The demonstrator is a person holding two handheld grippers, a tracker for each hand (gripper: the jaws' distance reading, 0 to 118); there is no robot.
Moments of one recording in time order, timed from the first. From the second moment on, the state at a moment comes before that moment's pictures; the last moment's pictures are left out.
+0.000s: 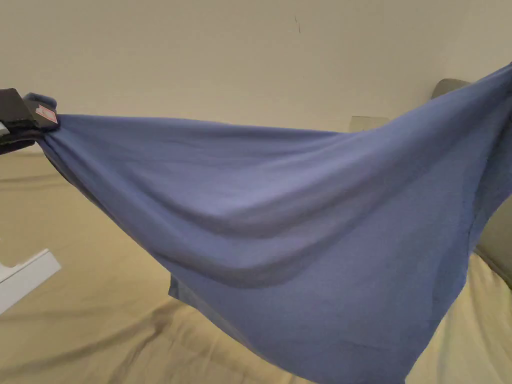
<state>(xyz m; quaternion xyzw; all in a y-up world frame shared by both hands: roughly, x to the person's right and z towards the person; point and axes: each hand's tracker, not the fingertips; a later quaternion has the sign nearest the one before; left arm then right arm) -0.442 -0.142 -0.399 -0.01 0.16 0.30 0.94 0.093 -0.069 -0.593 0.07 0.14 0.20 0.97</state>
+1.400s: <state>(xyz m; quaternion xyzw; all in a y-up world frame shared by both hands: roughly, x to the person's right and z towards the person) -0.506 -0.324 -0.515 -0.26 0.24 0.34 0.87 0.008 -0.319 -0.776 -0.29 0.20 0.10 0.93</state>
